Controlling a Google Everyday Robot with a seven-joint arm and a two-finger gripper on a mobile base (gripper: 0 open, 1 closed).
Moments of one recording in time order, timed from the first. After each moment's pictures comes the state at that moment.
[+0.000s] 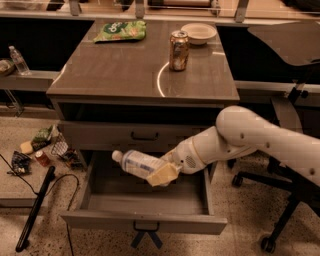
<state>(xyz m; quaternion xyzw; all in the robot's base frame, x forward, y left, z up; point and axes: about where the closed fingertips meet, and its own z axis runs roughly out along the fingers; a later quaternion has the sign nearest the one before) 0.473 0.010 0.694 -0.47 0.76 0.39 0.21</state>
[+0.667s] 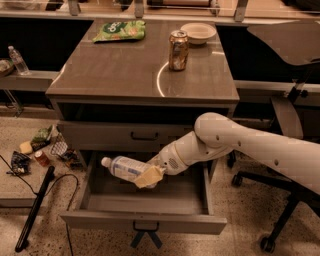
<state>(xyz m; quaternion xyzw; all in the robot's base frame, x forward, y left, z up) 0.491 0.048 0.649 -0.47 0.76 0.41 0.19</state>
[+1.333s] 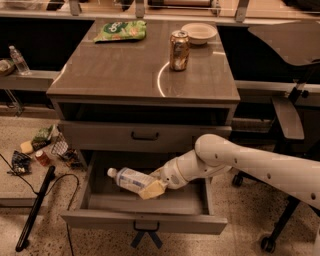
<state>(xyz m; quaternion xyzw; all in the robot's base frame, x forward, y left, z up) 0.494 0.041 0.573 -0.47 0.76 0.41 0.20</state>
